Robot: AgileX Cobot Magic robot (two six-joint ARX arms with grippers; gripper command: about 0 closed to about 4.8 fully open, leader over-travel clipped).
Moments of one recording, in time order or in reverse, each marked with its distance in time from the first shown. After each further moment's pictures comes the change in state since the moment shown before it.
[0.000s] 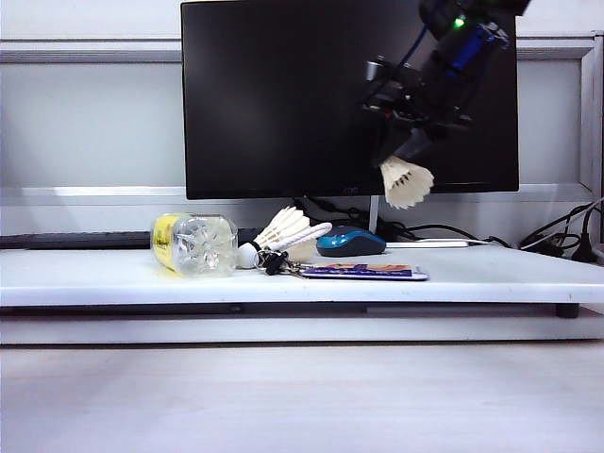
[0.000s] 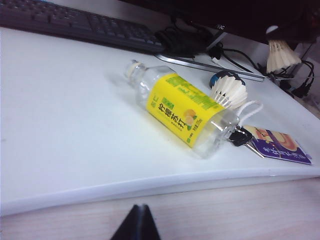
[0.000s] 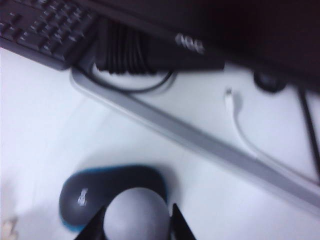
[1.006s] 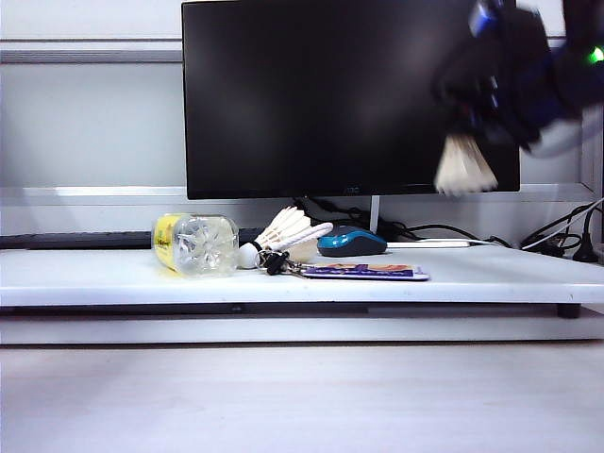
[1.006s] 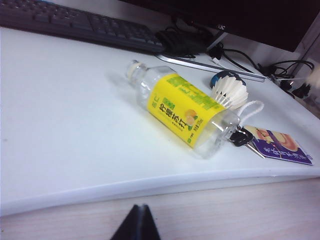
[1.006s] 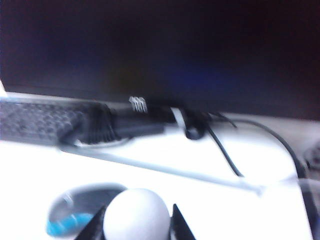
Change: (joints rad) left arm 0.000 0.000 0.000 0.000 0.000 0.000; right arm -0.043 -0.456 -1.106 1.309 0.148 0.151
